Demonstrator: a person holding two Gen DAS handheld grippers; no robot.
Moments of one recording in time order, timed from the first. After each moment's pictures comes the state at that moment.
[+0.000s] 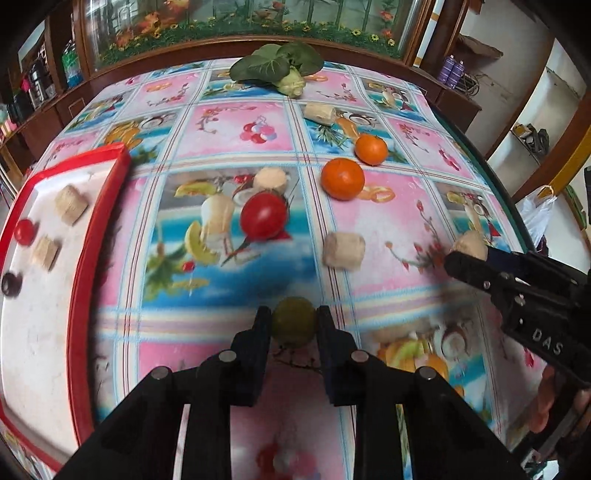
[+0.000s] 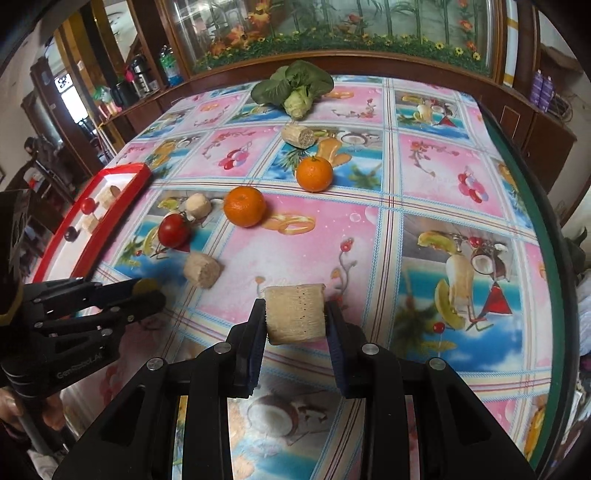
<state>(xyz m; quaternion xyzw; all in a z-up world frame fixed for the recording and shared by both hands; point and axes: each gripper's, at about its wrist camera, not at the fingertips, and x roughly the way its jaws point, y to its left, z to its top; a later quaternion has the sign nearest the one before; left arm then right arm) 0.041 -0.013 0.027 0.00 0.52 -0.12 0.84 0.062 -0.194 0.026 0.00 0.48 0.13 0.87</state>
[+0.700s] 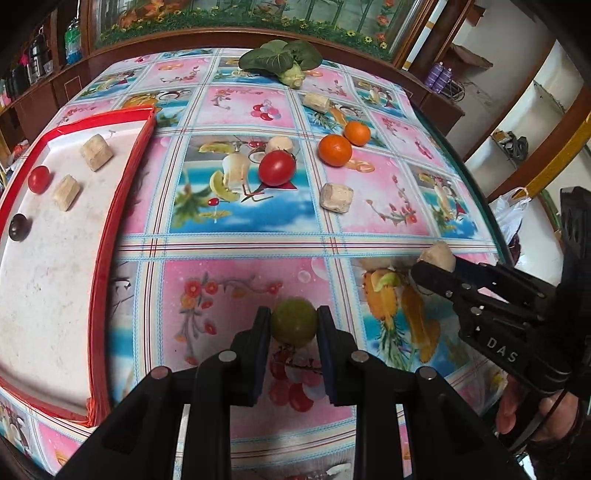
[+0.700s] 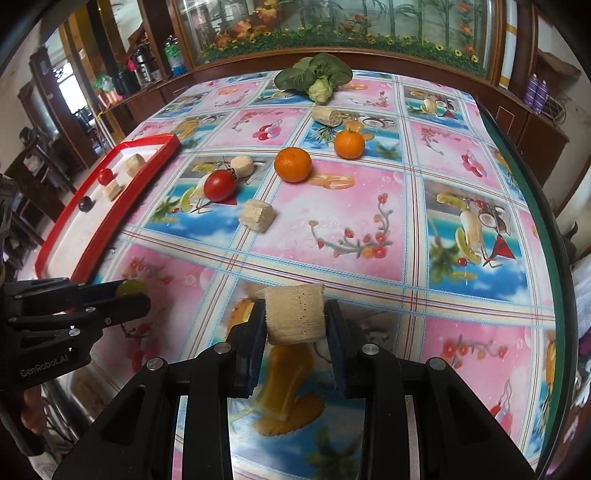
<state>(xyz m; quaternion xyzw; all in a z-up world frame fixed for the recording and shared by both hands) -0.004 0.023 0.038 -0.05 0.53 -0.16 0.83 0.006 -0.155 0.026 -0.01 0.49 0.12 0.87</state>
